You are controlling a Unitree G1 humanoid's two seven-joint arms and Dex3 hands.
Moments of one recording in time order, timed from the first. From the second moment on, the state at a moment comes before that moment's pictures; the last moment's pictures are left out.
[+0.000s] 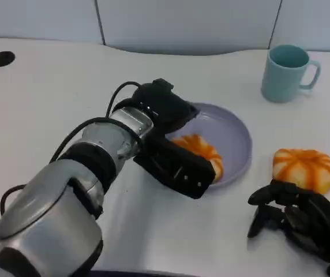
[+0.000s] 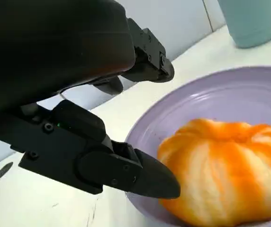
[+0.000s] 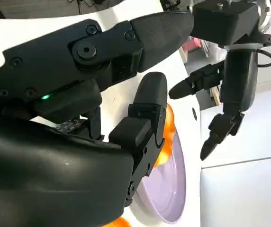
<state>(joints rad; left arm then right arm) -1.13 0.00 -0.77 1.28 0.91 -0.23 0.11 -0.36 -0.07 -0.21 1.05 0.31 -0.42 0.94</state>
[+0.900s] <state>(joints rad) -0.72 0.17 -0.23 0.97 0.20 -0.72 -0.08 -0.37 -0.08 -0.23 1.07 0.31 -0.40 0.95</state>
